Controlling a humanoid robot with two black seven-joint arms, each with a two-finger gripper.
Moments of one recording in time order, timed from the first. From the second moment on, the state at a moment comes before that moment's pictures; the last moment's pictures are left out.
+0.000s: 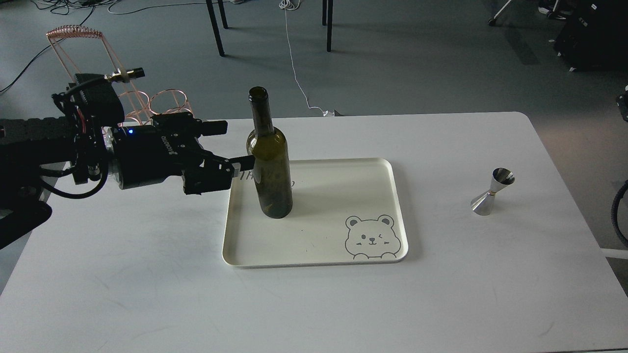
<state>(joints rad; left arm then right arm) -0.73 0.93 -0.66 -1.70 1.84 -0.30 -0.35 0.80 -0.60 0.73 0.30 0.20 0.49 0.37</state>
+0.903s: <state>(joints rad) -0.74 0.69 -0.66 -1.52 1.86 -0.19 -0.23 0.80 -0.61 0.73 0.30 0.20 0.49 0.38</state>
